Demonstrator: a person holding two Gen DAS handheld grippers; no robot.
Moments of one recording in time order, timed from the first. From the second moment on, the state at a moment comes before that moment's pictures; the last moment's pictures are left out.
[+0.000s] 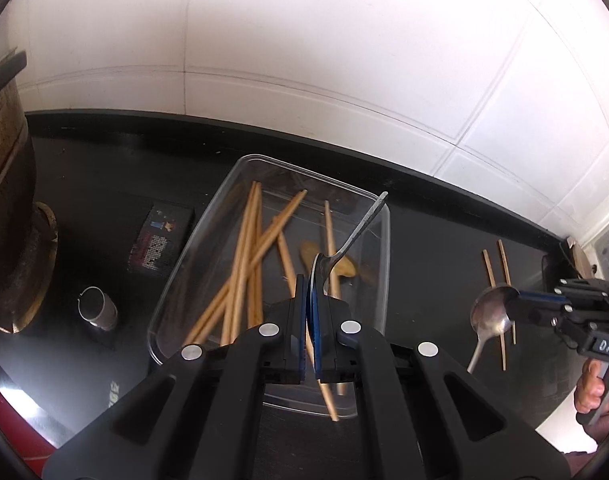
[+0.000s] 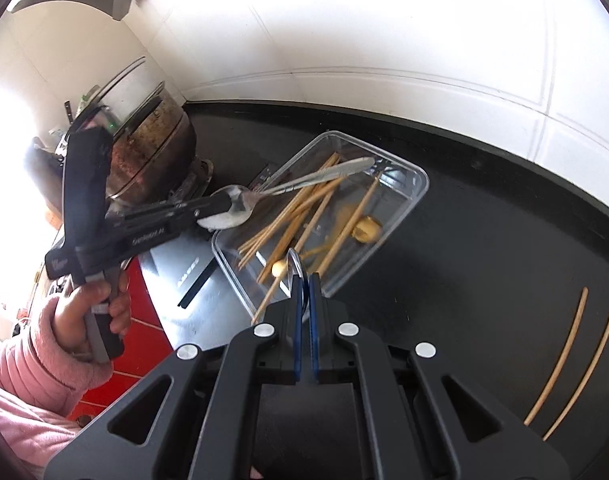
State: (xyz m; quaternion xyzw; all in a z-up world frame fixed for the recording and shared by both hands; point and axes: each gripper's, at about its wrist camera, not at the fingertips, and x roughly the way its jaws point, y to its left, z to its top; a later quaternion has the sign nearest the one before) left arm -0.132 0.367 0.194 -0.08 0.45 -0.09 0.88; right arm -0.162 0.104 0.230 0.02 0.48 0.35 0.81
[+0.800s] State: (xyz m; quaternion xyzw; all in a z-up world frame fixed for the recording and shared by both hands) left arm -0.140 0.405 0.184 -0.06 0.43 -0.10 0.90; right arm -0.088 0.115 0.256 0.07 0.45 0.17 0.88
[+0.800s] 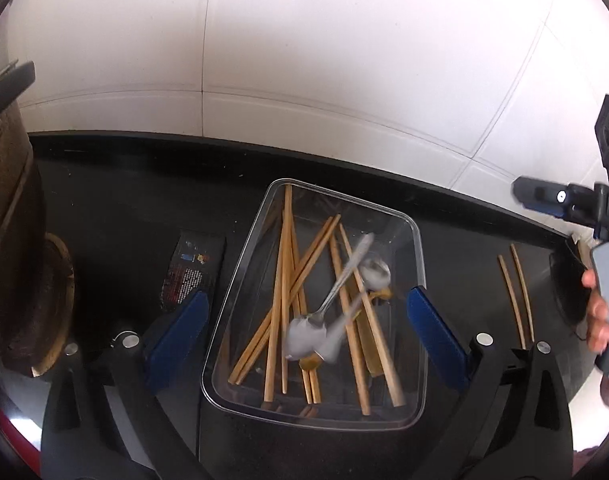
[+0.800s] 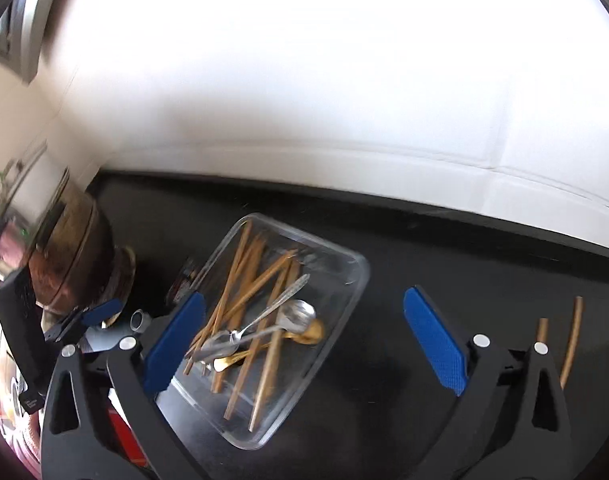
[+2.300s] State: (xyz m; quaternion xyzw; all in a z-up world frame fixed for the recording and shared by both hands) left arm -0.138 -0.007 0.103 0.09 0.58 -0.17 0.79; right arm -0.138 -0.200 0.105 0.12 0.62 -0.09 0.77
